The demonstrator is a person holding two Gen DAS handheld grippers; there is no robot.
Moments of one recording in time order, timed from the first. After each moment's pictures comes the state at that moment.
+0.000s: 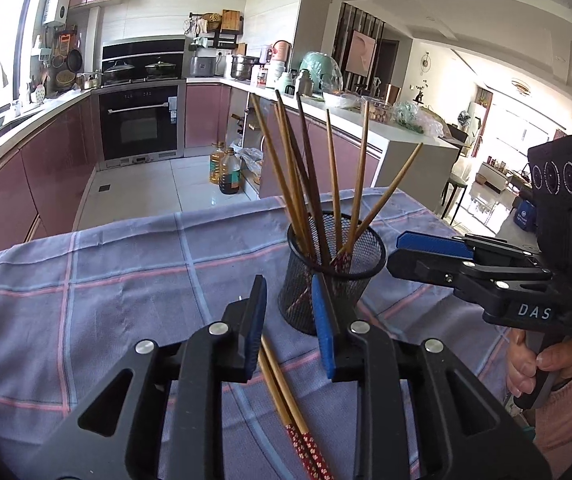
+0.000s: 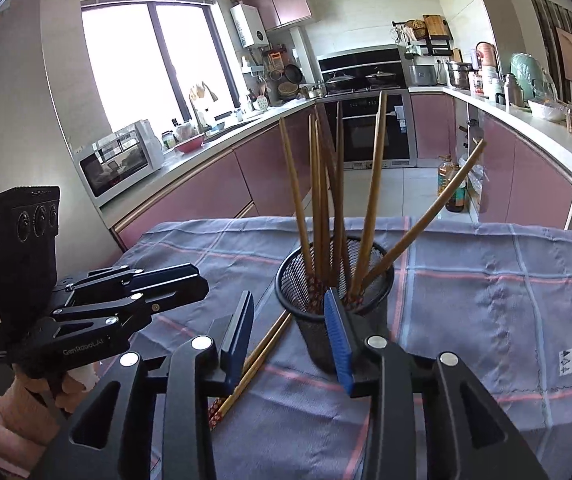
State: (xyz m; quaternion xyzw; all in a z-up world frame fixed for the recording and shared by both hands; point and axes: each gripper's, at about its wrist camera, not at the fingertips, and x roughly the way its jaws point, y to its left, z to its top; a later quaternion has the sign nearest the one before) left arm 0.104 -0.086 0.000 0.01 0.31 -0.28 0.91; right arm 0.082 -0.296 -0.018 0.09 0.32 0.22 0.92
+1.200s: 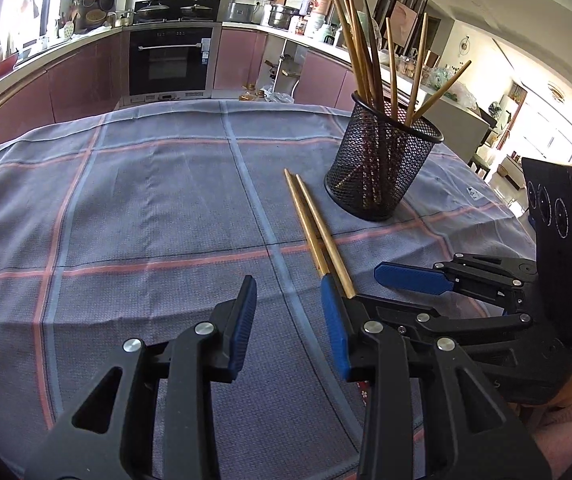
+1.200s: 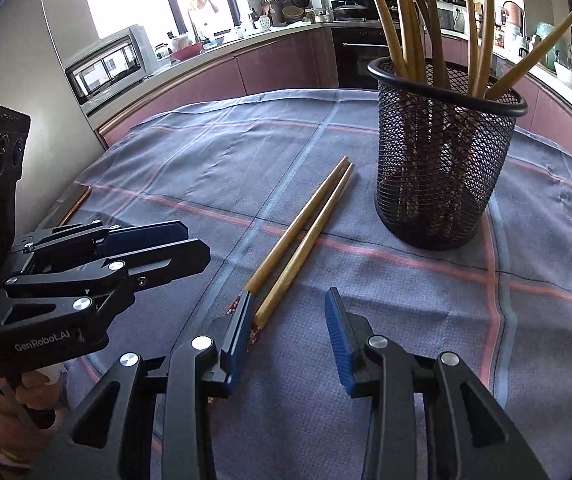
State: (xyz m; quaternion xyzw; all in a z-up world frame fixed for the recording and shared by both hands) left arm 0.078 -0.046 -0.089 -0.01 0.40 -0.24 0.89; right arm 0.069 -0.215 -0.106 0.02 0.43 0.20 0.88
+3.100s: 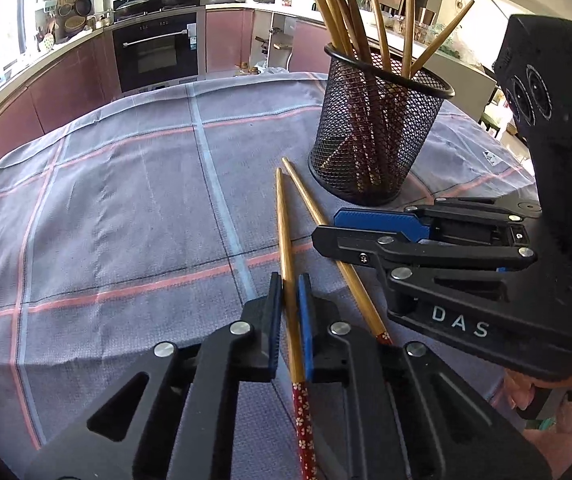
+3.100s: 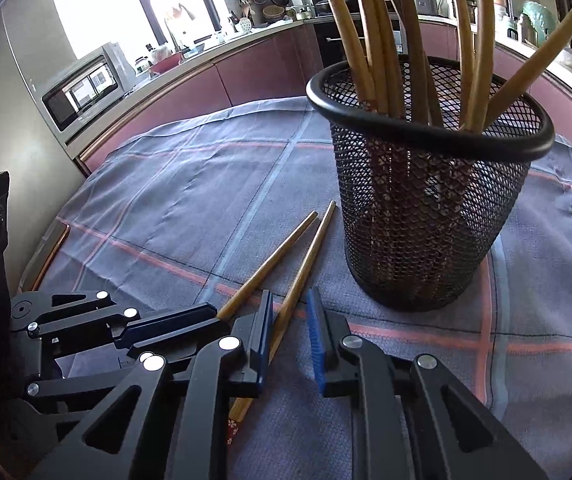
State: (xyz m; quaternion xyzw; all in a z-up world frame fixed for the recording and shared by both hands) left arm 0.107 -0.095 -0.107 0.05 0.43 -0.23 0.87; right arm 0.120 -0.234 -0.110 0.06 0.44 0.19 0.87
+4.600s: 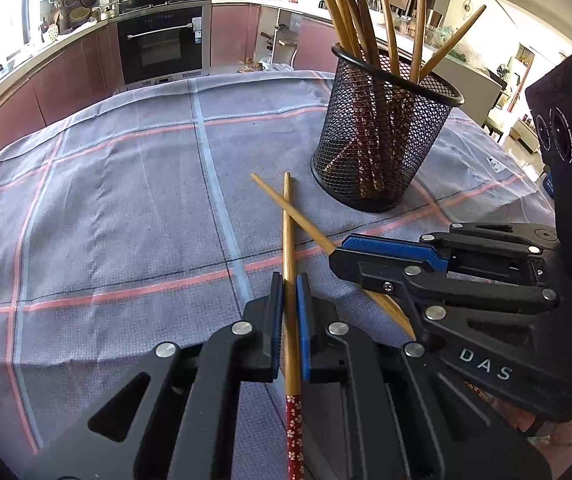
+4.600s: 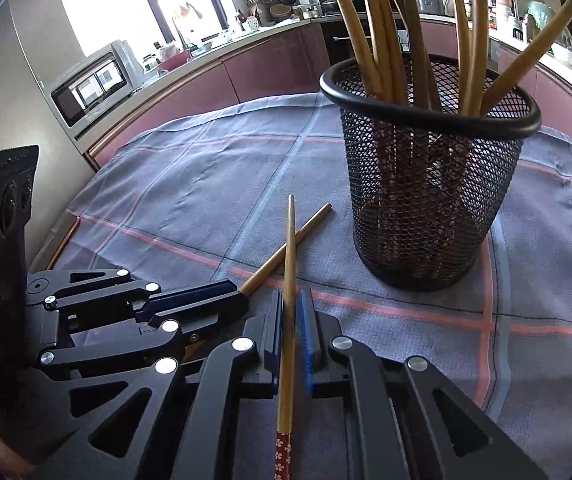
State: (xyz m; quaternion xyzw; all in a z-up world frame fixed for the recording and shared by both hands) left arm 0.110 -0.095 -0.108 0.04 0.44 -0.23 0.87; right arm 0.109 -0.234 -0.108 0.06 0.45 0.20 0.87
